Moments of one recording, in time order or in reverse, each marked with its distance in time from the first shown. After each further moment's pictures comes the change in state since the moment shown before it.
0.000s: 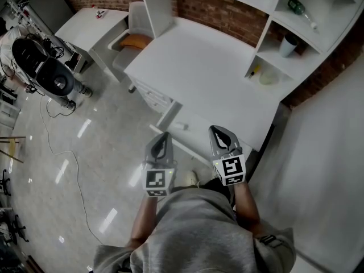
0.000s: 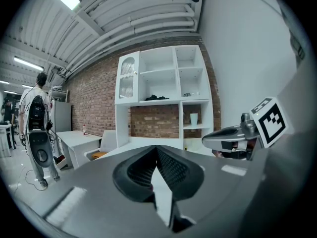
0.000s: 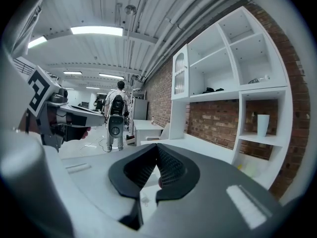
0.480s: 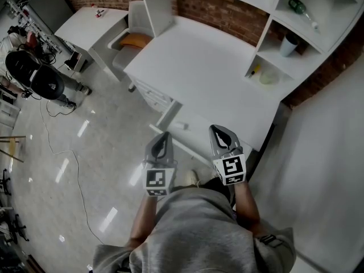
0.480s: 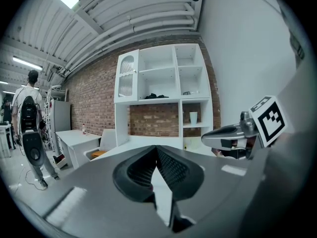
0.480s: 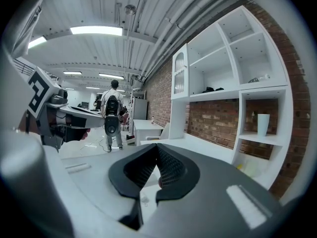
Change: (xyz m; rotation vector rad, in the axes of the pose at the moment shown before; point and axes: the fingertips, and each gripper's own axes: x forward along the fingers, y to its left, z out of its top) left arm 0.006 -0.002 -0.004 0.004 0.017 -0.007; right arm 0.003 -0.004 -0.003 0.011 0.017 0.000
